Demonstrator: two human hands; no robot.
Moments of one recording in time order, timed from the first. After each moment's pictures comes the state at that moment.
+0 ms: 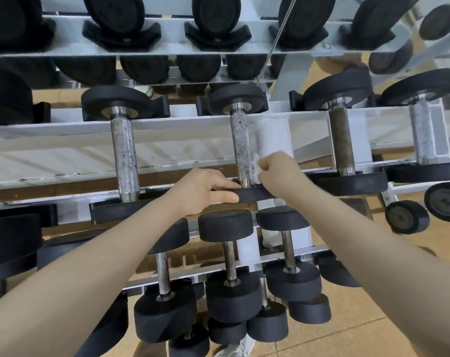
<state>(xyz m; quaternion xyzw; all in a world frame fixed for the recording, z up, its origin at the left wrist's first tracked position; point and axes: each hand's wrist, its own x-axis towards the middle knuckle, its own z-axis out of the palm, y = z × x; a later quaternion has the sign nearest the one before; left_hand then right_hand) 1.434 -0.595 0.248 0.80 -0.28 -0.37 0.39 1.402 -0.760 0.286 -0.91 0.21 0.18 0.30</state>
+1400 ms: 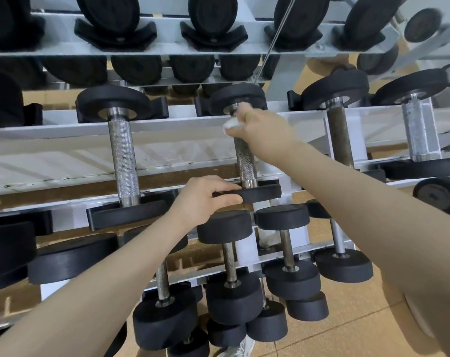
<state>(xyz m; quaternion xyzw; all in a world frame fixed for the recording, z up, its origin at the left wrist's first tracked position) 1.418 -0.592 0.238 0.79 -0.22 -0.31 0.47 1.458 -0.754 0.305 -0.98 -0.12 0.13 -0.10</state>
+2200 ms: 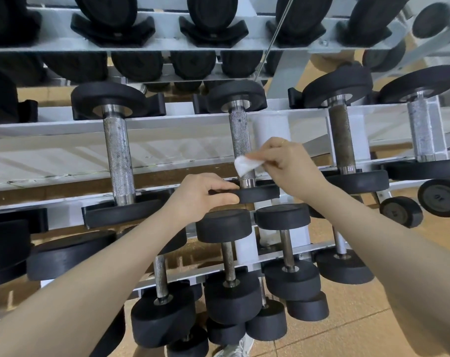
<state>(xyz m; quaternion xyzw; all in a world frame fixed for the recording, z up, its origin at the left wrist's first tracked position) 1.425 -0.594 0.235 0.80 -0.22 -0.33 0.46 1.396 -0.788 0.276 -0.96 0.00 0.06 0.27</state>
